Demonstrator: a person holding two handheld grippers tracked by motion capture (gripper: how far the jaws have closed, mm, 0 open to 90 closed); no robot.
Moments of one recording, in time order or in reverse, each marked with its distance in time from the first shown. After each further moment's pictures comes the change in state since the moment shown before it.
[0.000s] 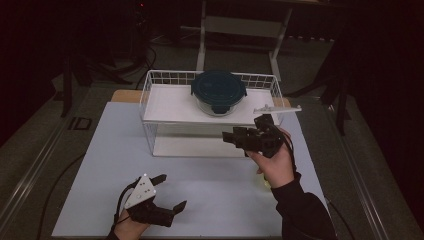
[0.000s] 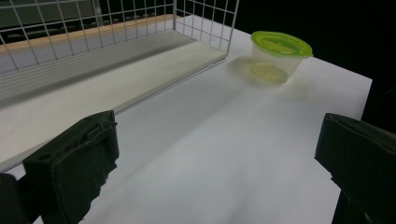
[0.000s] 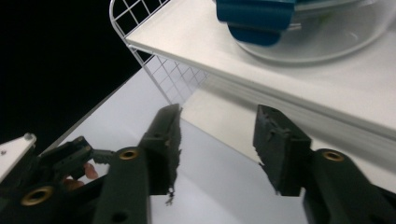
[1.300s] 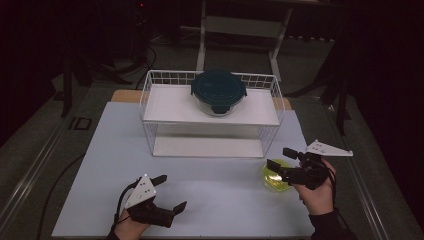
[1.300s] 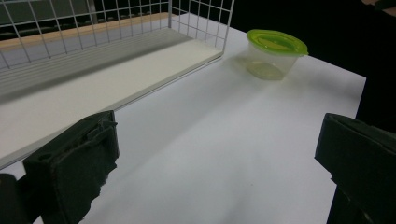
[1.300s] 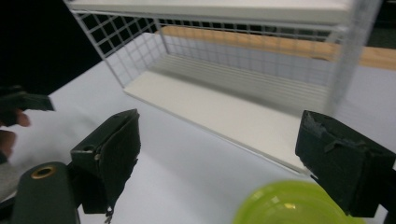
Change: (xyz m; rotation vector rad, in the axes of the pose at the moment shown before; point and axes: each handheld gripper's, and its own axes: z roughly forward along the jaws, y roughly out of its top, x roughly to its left) left arm 0.001 -0.002 0.001 0.000 -0.013 0.000; right arm -0.087 -0.107 -0.065 -0.152 -0.075 -0.045
